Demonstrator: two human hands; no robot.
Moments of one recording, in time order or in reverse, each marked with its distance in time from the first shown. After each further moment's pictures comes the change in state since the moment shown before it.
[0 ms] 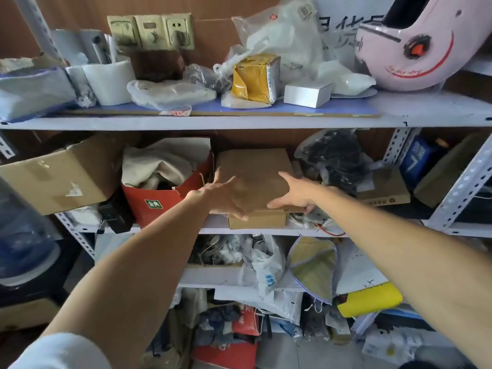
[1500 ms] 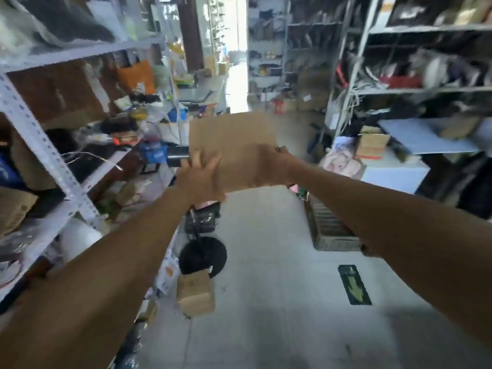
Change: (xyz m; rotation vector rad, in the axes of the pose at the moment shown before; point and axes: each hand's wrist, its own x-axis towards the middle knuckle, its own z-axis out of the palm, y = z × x) left_hand -0.291 0.379 0.174 0.259 0.229 1.616; right_hand -0.593 0.107 0.108 0.253 0.710 1.340
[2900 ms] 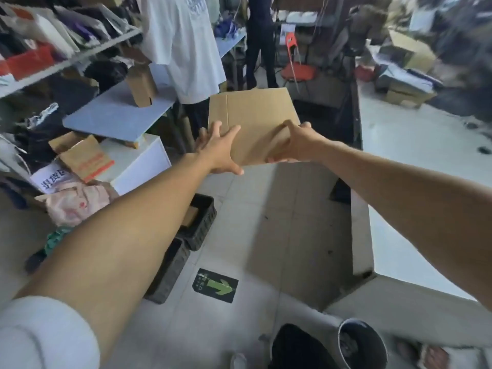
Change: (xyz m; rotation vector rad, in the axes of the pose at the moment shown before) left_hand 0.302 0.808 0.093 -0.224 -0.297 1.322; right_hand -0.150 0.656 -0.167 0.256 0.501 1.309
